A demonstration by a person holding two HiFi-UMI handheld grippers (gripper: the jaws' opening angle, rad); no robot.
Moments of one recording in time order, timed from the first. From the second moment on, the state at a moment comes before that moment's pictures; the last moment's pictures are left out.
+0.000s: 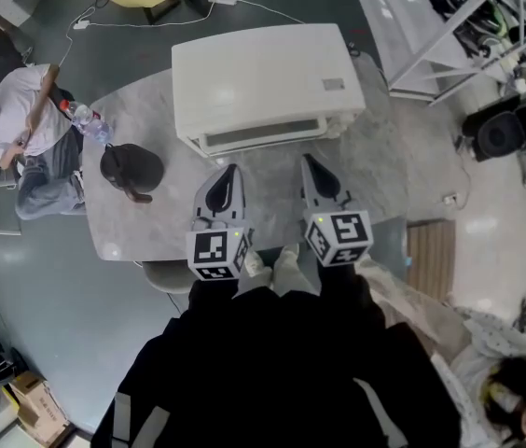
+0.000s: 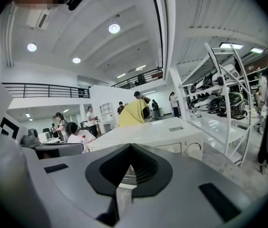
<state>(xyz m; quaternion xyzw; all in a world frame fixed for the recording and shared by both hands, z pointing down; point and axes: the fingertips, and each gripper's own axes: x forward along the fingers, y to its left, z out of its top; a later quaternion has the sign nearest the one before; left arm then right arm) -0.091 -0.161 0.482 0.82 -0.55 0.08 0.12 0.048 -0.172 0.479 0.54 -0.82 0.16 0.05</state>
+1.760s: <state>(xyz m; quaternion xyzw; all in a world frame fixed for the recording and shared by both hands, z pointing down) -0.112 -0.218 0.541 0.79 -0.57 0.13 0.19 0.060 -0.240 0.543 0.54 -0.80 0.22 0.12</state>
